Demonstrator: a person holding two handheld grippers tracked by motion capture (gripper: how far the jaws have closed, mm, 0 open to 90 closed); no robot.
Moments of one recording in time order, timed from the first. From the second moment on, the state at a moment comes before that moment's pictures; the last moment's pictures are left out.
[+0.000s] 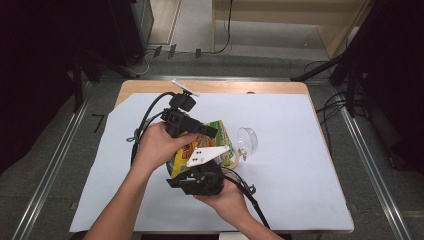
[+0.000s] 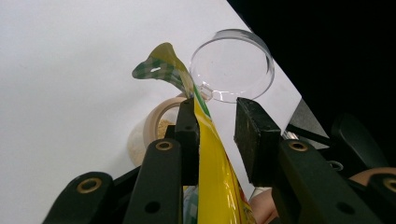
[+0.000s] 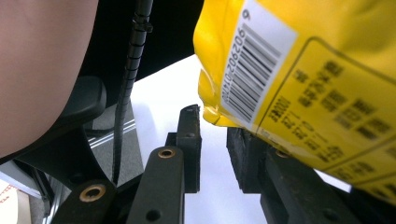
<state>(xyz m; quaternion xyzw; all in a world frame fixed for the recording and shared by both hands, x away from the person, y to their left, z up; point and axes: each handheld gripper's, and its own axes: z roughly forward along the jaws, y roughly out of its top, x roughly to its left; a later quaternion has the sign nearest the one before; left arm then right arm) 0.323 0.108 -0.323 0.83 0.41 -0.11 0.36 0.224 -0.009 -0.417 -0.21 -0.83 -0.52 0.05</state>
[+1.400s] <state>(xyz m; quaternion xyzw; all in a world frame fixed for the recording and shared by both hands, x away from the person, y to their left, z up) 0.322 0.106 -0.322 0.83 0.41 -0.11 0.36 0.223 -0.009 -0.417 -0.21 -0.82 -0.52 0.06</state>
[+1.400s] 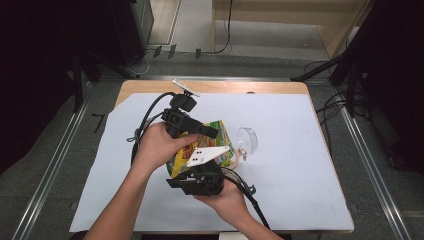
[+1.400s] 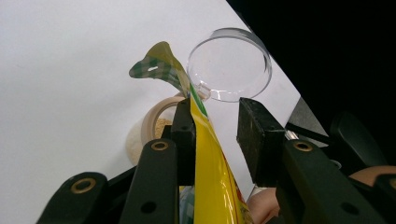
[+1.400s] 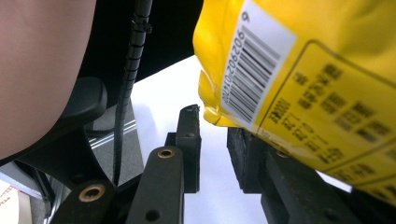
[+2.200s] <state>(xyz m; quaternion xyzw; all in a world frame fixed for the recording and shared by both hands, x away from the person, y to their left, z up) 0.325 0.107 -0.324 0.83 0.42 -0.12 0.36 0.224 -0.008 -0.418 -0.21 -0.83 -0.52 0.05</state>
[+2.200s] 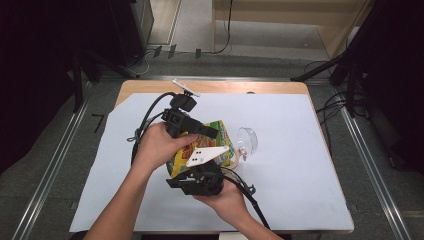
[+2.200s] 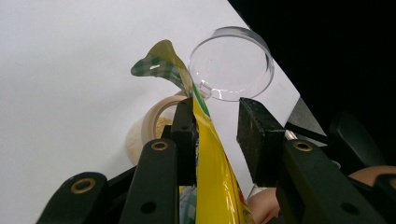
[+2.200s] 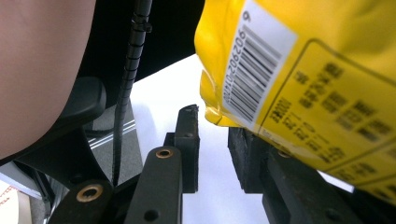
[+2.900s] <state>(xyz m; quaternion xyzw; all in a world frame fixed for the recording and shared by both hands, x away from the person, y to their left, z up) 0.328 0.110 -0.321 0.83 0.42 -0.11 0.36 0.226 -0.005 -0.415 -0.21 -0.83 -0.52 0.05</state>
